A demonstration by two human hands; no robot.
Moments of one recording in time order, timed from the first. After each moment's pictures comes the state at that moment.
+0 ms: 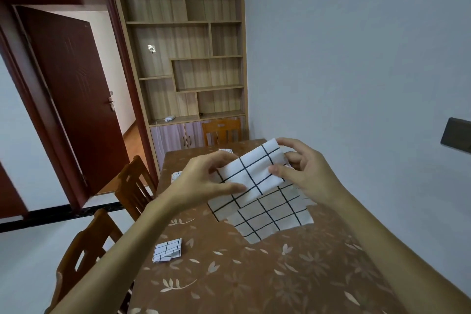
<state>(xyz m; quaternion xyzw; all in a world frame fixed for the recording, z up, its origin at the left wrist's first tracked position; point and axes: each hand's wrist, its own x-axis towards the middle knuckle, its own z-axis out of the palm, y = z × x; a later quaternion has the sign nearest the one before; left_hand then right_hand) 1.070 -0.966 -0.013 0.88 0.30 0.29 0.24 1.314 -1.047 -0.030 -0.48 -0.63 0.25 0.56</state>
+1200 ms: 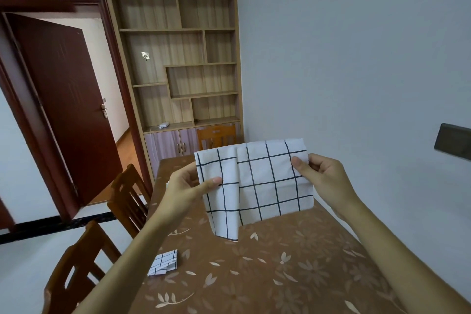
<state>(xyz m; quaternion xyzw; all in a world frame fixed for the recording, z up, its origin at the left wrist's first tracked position) 1.066 -0.952 -0.039 0.69 0.28 0.48 0.47 1.343 -1.044 -0.039 -0.52 -0.54 0.21 0.62</state>
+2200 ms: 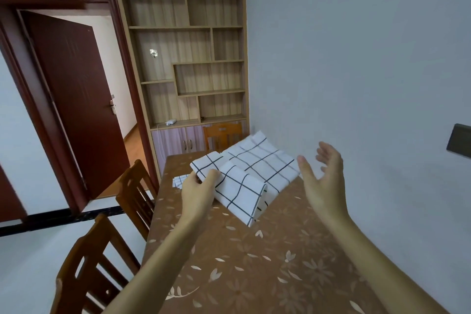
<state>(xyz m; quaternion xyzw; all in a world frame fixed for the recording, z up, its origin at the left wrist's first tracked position) 1.094 -0.963 -0.053 0.50 0.44 0.55 0.50 1.306 -1.035 -0.055 -0.59 -0.44 0.04 0.67</state>
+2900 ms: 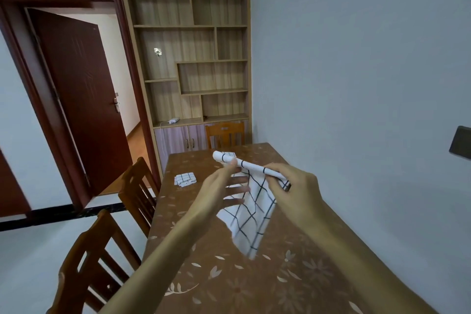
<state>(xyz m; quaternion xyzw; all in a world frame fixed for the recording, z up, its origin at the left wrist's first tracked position) 1.096 -0.985 -0.039 0.62 0.37 0.40 0.57 1.270 -1.041 -0.054 -0.56 -0.64 -0.05 0.52</state>
